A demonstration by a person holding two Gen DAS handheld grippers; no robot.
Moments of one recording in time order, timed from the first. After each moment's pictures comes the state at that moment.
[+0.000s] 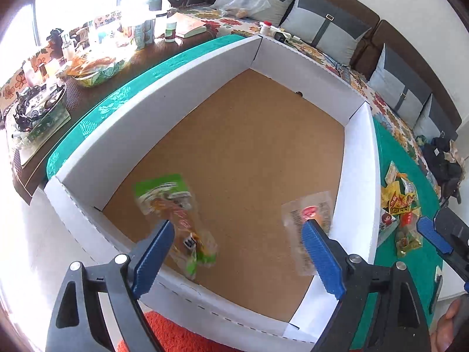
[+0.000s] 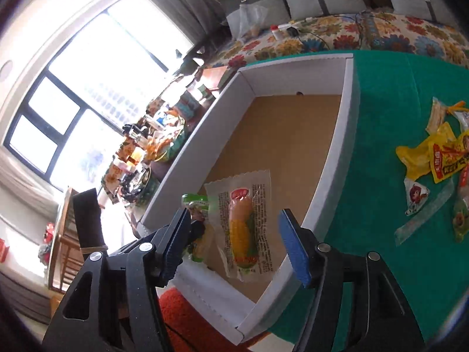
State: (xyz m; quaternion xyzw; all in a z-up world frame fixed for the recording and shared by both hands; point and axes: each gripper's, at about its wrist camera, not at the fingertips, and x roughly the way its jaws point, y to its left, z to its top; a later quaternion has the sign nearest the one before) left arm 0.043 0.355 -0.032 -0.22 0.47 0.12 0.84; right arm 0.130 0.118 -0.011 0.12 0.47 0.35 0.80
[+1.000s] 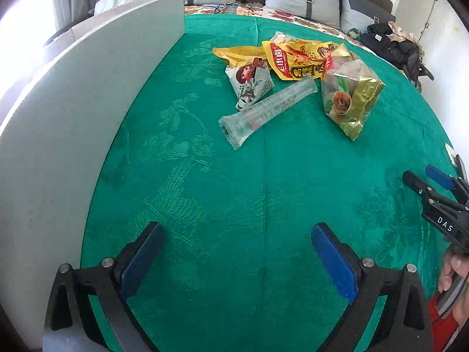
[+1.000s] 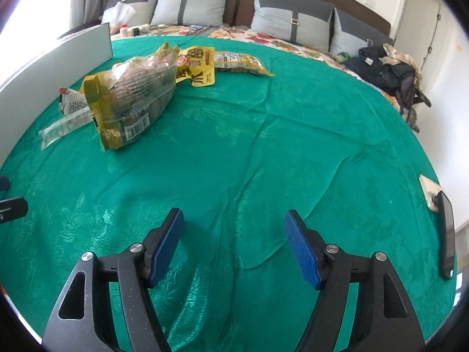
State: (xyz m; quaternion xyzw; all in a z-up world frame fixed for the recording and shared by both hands) left arm 0.075 0.071 -0.129 -0.03 0.51 -0.04 0.86; right arm 0.122 -0.175 -0.154 -0.08 0.42 0.03 0.90
